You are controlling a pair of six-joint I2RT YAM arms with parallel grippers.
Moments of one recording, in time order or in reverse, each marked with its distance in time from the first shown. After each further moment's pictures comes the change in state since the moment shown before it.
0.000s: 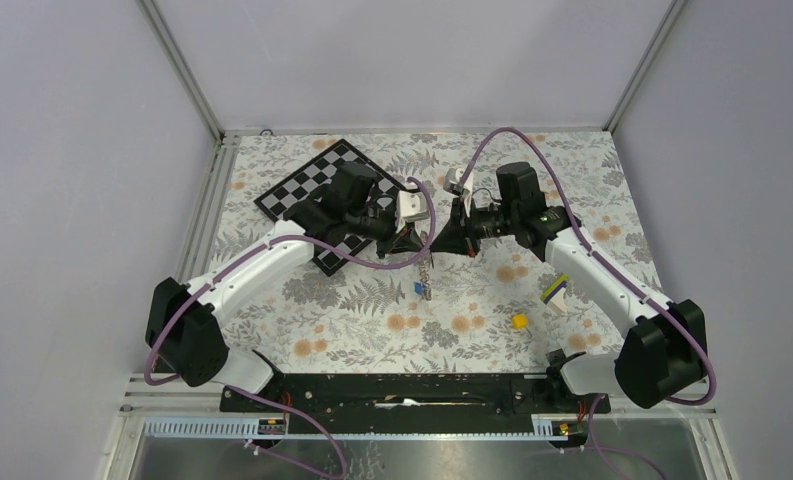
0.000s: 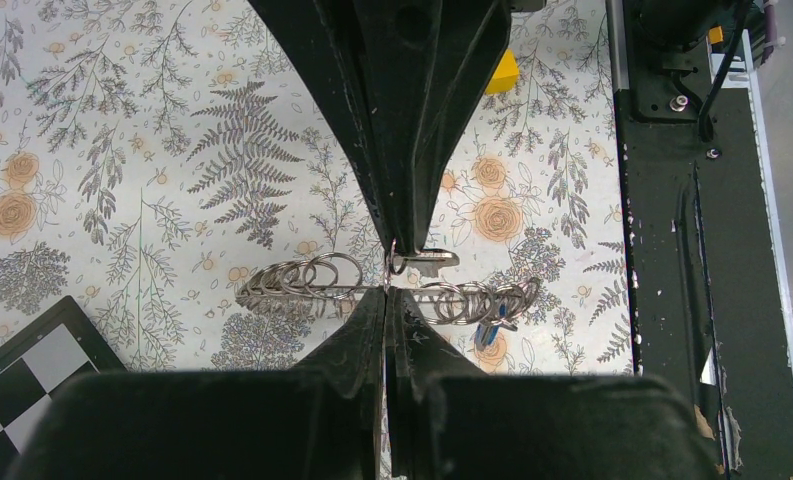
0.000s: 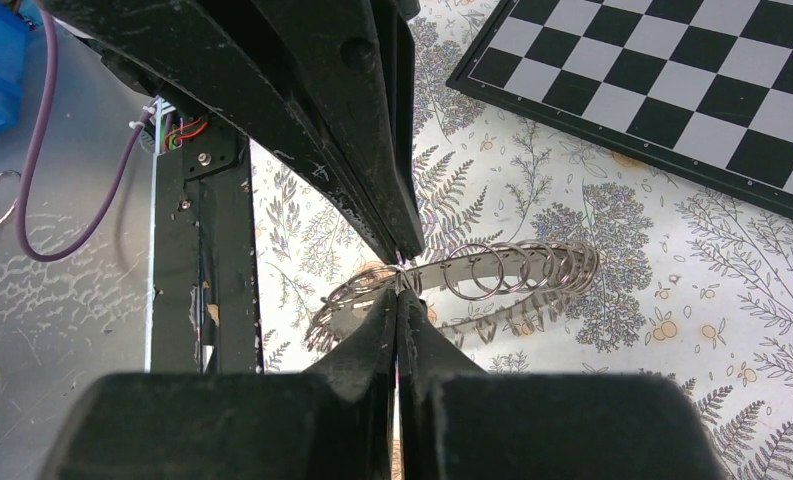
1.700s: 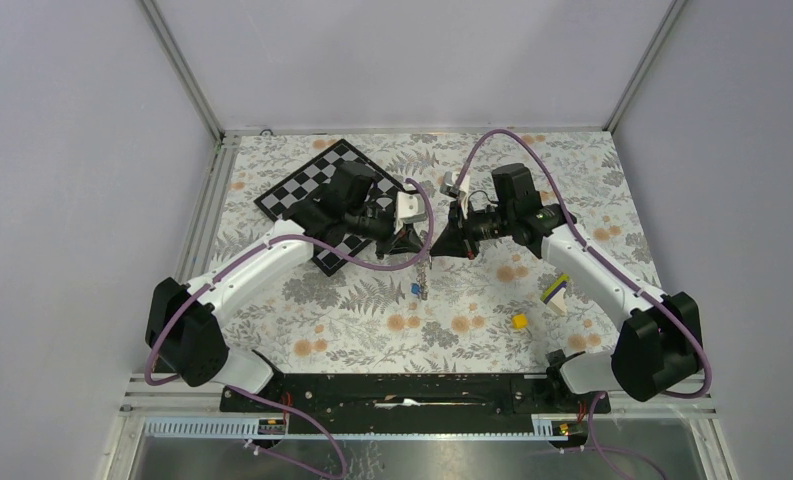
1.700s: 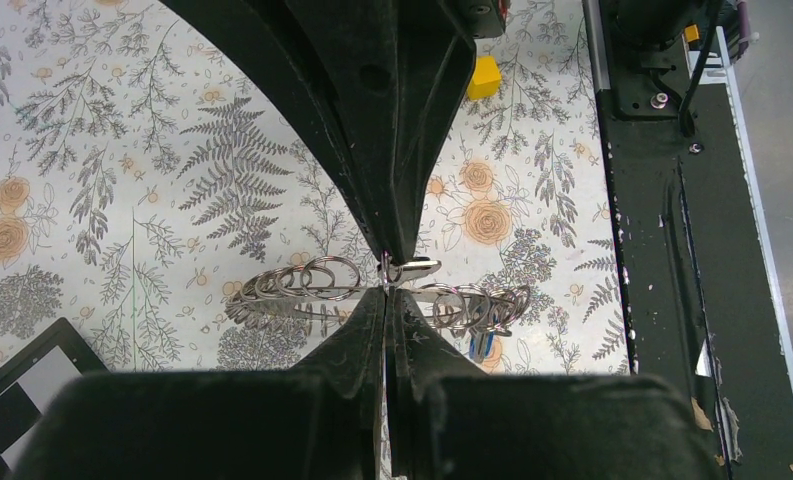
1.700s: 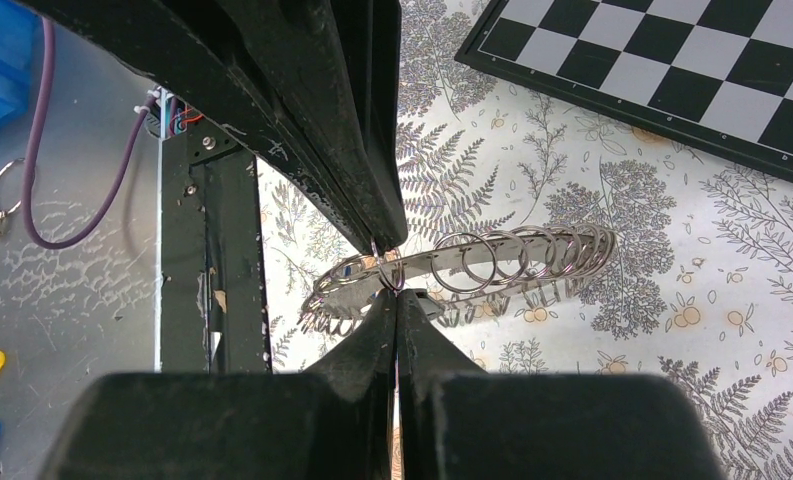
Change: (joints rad) left arm 0.007 0.000 0.000 -0.003 0.048 0.029; right arm 0.001 0.034 0.010 -0.049 0.001 -0.025
